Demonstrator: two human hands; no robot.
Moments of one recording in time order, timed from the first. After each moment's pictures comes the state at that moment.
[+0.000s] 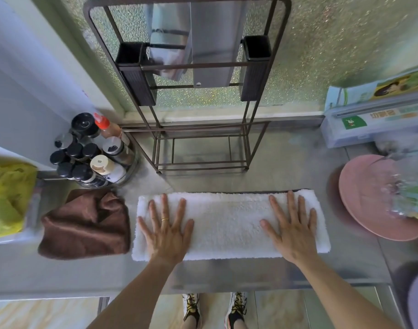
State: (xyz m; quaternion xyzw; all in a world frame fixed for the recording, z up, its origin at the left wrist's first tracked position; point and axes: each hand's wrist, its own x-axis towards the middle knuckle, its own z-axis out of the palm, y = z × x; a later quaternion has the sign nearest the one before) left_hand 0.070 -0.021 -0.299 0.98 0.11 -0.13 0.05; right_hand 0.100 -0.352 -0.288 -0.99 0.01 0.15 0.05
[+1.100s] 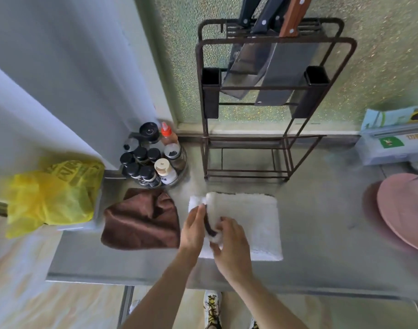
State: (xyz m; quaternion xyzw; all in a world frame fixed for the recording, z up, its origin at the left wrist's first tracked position) left_hand 0.068 0.041 -0.207 0.68 0.35 -0.12 0.64; right_hand 0.040 -0.076 -0.219 -0.93 -0.06 0.07 0.35
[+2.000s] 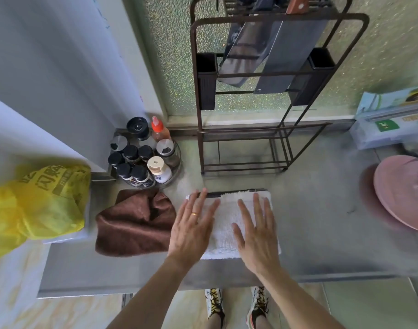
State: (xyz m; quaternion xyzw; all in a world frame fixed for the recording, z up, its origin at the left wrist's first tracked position) left_hand 0.064 0.080 -0.244 0.98 -0.12 0.04 0.14; right_hand 0.055 -0.117 -0.250 -0.99 -0.05 0.01 0.16
